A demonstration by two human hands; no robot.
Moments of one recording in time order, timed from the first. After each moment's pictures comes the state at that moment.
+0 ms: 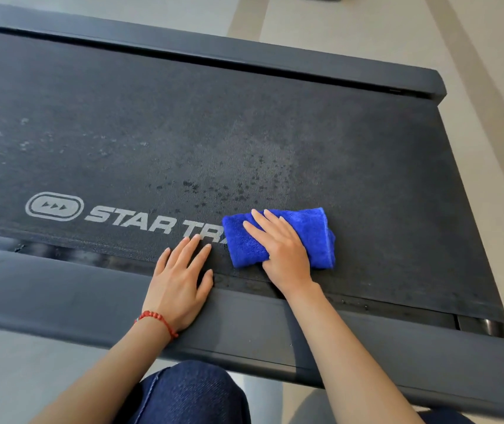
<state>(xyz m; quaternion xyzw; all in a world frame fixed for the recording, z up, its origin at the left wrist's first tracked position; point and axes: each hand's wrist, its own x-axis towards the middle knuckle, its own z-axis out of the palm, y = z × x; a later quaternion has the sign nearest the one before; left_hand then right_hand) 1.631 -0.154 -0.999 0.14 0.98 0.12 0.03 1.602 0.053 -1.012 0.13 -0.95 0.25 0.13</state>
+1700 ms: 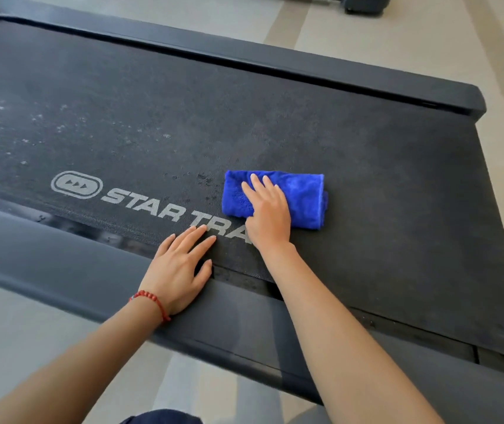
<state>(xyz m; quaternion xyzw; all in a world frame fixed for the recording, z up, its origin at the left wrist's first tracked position) 1.631 -0.152 -0.999 0.13 0.98 0.12 0.00 1.537 0.022 -1.002 0.11 -0.96 0.23 0.08</state>
